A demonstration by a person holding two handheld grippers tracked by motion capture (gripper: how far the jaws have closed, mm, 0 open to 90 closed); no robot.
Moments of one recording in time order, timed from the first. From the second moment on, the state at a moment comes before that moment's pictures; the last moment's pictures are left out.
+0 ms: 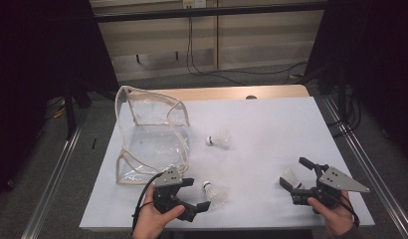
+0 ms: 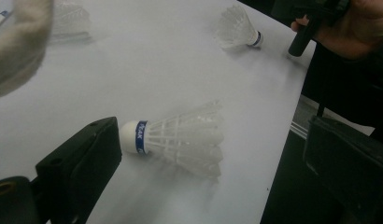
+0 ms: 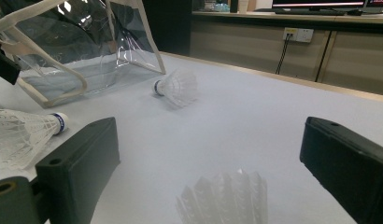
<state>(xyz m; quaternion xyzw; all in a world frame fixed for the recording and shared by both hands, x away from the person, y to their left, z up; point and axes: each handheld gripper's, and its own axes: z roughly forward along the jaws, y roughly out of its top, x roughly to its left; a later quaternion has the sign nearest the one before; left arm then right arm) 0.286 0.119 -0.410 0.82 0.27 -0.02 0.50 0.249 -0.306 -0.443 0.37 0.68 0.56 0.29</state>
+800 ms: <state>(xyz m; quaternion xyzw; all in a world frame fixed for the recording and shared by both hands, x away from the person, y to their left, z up) 0.289 0.152 -0.411 0.82 0.27 0.02 0.50 0.249 -0.306 -0.443 0.37 0.68 0.56 0.29</state>
